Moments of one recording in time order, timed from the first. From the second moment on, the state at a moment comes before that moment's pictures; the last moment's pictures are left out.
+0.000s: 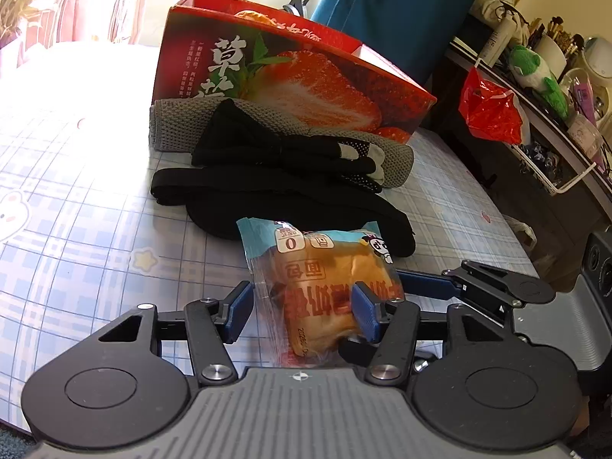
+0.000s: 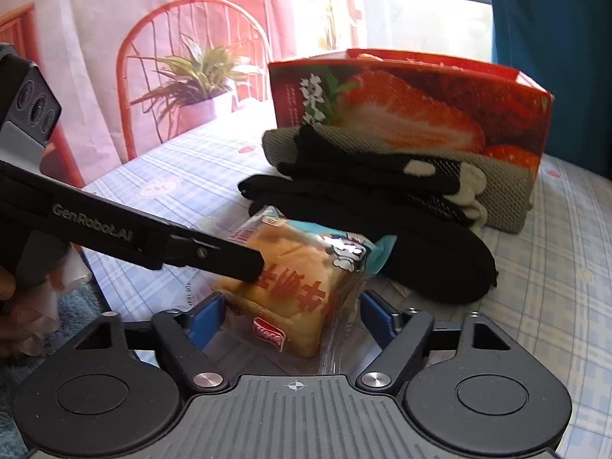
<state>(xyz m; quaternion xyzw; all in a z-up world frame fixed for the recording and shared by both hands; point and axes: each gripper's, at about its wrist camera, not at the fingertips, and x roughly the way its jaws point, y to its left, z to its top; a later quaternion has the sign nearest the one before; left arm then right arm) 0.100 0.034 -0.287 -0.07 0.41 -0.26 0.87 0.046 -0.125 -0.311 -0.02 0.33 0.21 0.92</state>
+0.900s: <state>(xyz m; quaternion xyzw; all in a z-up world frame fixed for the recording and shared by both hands) 0.100 0.030 -0.267 -0.05 0.38 -0.30 0.87 0.047 -0.132 -0.299 0.02 0.30 0.23 0.93</state>
